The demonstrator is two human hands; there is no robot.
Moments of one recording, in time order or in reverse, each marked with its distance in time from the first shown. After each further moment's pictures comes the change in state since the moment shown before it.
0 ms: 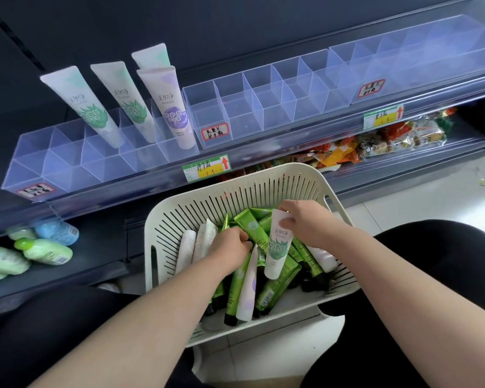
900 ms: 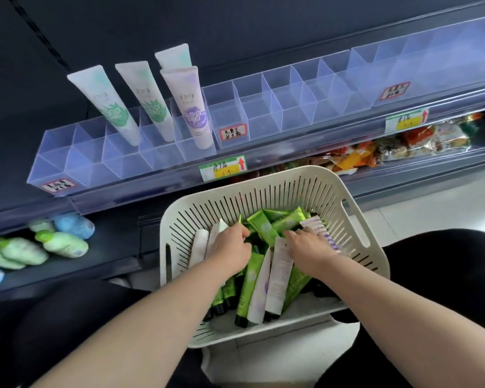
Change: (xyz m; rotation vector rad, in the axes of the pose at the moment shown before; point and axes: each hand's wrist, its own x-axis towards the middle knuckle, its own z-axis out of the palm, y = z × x) left_hand 0.000 -0.018 -0.012 0.065 0.100 0.028; right_hand 0.017 0.015 0.075 -0.317 -0.130 0.021
